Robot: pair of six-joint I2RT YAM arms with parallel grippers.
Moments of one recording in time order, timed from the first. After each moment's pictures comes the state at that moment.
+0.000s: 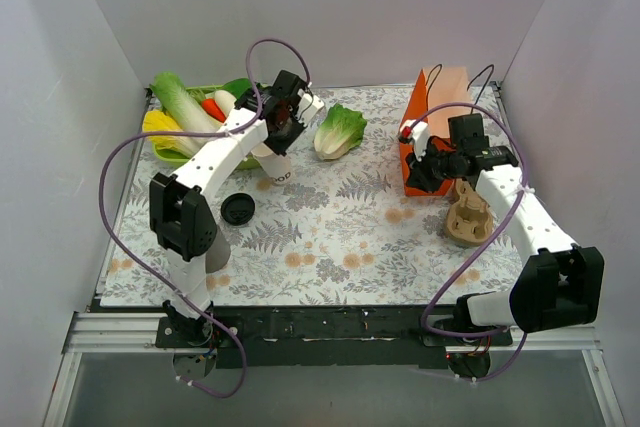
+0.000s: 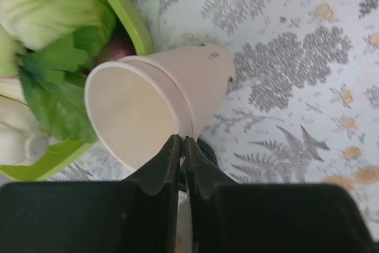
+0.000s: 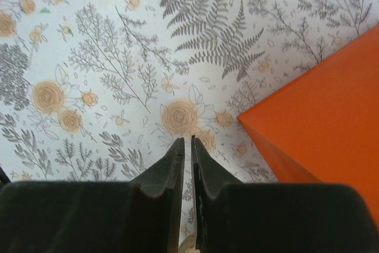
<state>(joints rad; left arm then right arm) -0.52 1.94 1.91 -1.09 -0.16 0.26 0.19 1.33 1.09 -0.71 -0.57 -0.63</state>
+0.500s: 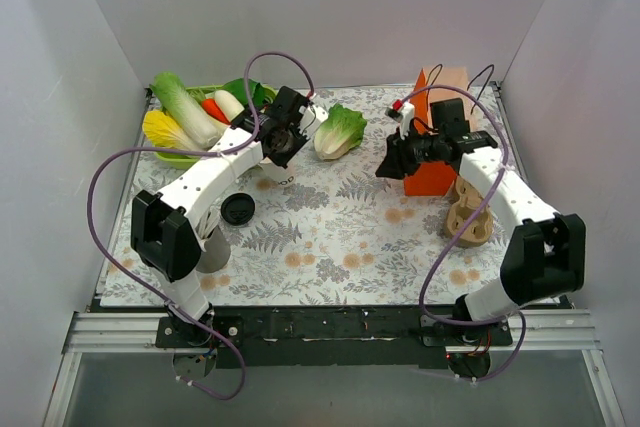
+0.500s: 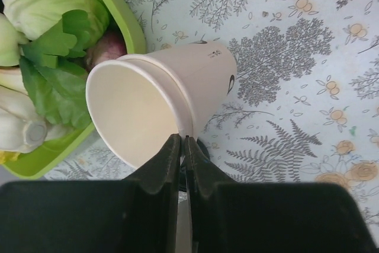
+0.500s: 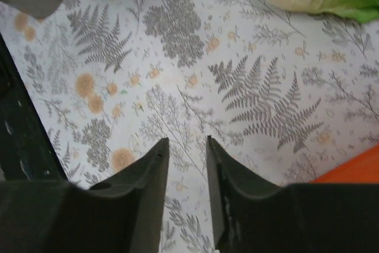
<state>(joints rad) -0.60 1.74 1.67 -0.92 -0.24 0.30 0.26 1.47 1.20 -0.60 -0.75 -0.33</state>
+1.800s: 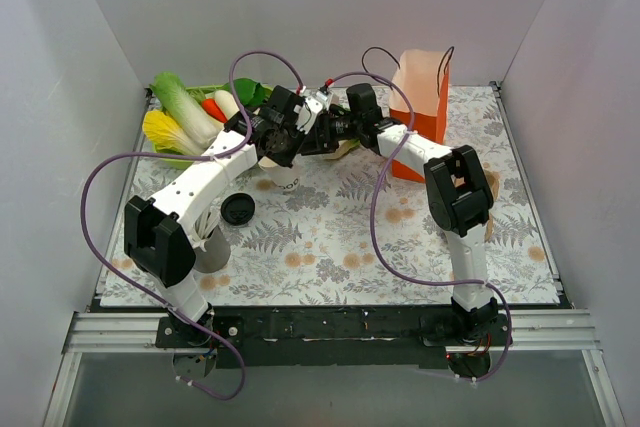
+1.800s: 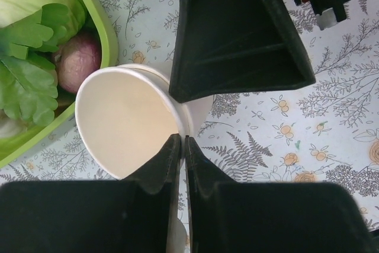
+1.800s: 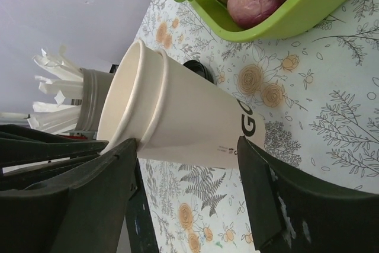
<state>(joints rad) -0.59 1.69 1.63 -0.87 -0.14 0.09 0.53 2.15 1.65 0.02 -0.93 0.60</state>
